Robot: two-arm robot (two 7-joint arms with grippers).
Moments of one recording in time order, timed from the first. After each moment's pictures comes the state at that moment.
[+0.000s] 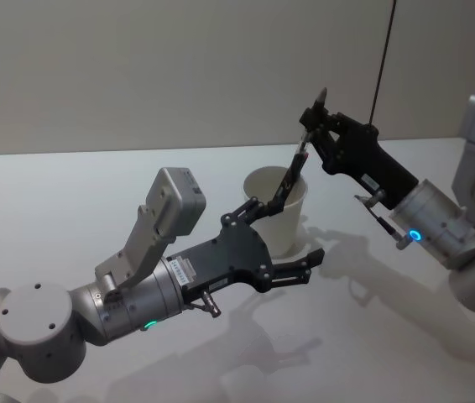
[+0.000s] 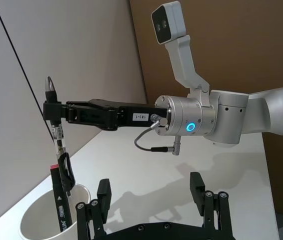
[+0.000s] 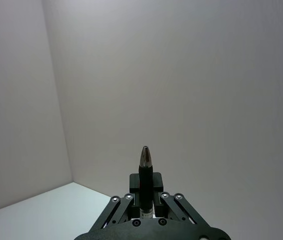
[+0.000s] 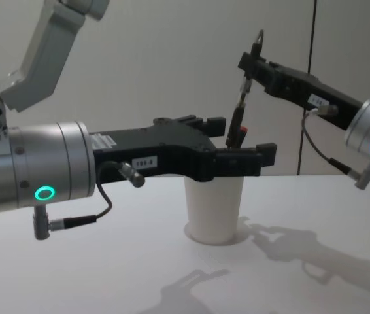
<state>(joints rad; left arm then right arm) -0.33 0.32 0.33 -1.56 -0.24 0.02 -0.74 0.63 0.15 -0.32 -0.98 0.63 -0.33 0.77</state>
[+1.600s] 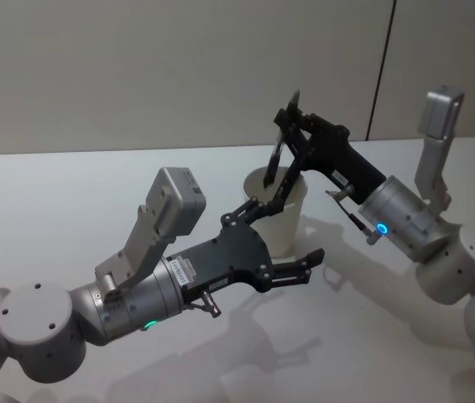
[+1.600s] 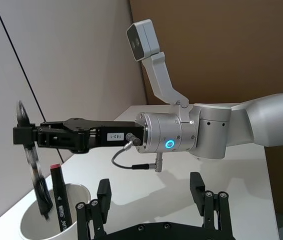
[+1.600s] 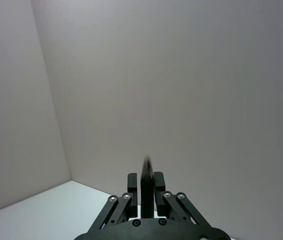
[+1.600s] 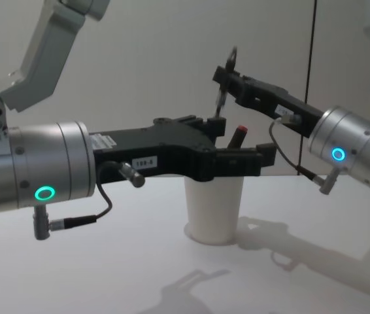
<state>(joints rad) -0.33 0.32 0.33 -1.56 -0.24 0.02 -0.74 0.74 0.07 -0.36 -0.78 0.63 -0.38 0.76</state>
